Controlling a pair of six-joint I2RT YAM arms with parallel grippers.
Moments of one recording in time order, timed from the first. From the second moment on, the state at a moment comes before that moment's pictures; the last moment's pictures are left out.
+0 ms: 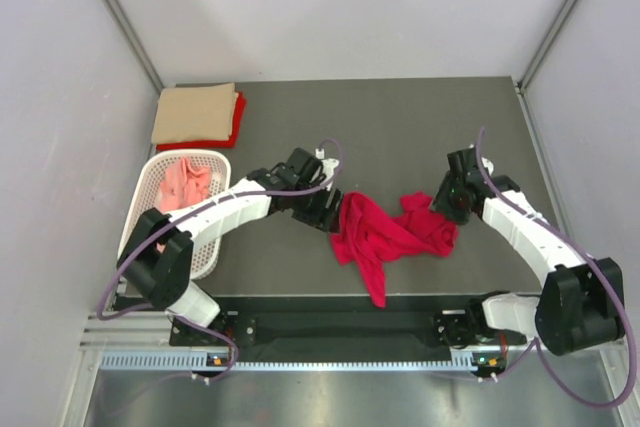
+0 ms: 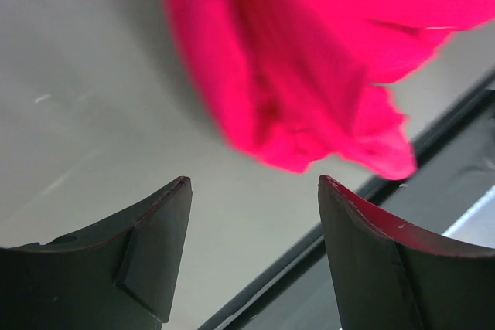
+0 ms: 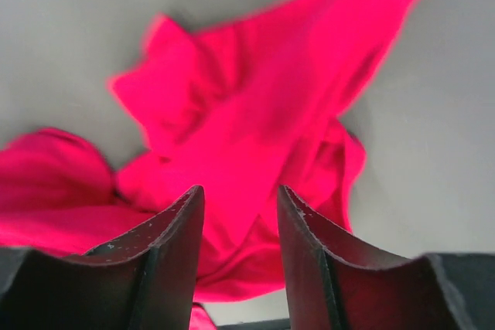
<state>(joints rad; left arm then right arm) -0.67 1.54 1.05 -0.52 0.29 -0.27 0.24 1.23 0.84 -0.68 0.12 0.70</state>
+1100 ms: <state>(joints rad) -0.68 1.72 1.51 -0.58 -0.22 -0.28 0.20 1.42 1.32 -0.57 0.45 0.55</state>
